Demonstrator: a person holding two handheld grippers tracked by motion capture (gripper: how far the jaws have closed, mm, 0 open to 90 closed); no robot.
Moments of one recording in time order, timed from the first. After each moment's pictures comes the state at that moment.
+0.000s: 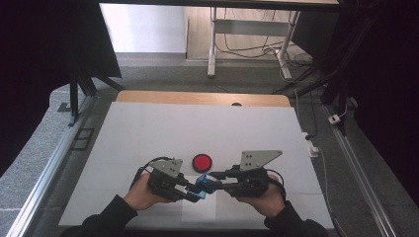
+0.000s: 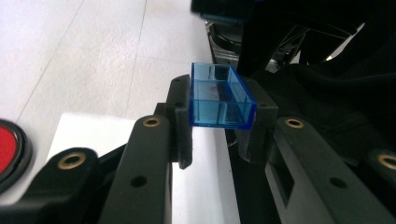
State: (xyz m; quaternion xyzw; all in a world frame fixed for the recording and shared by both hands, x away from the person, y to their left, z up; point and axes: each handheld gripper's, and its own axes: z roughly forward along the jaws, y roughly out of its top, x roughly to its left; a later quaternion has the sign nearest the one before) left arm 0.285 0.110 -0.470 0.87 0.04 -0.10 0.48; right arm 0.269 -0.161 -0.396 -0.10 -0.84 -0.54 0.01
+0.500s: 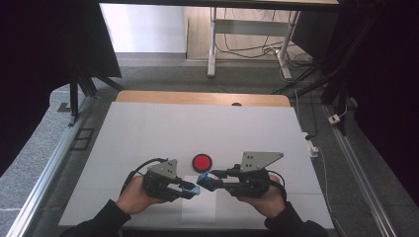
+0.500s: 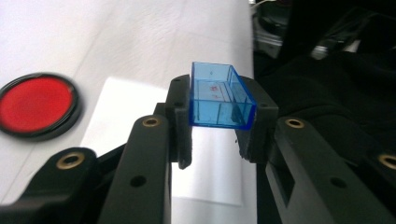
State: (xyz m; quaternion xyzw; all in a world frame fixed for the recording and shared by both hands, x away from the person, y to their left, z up) left arm 0.270 0.121 -0.461 0.89 0.11 -0.03 0.43; right arm 0.267 -0.164 -0.397 -0.11 -0.84 -0.53 -0.02
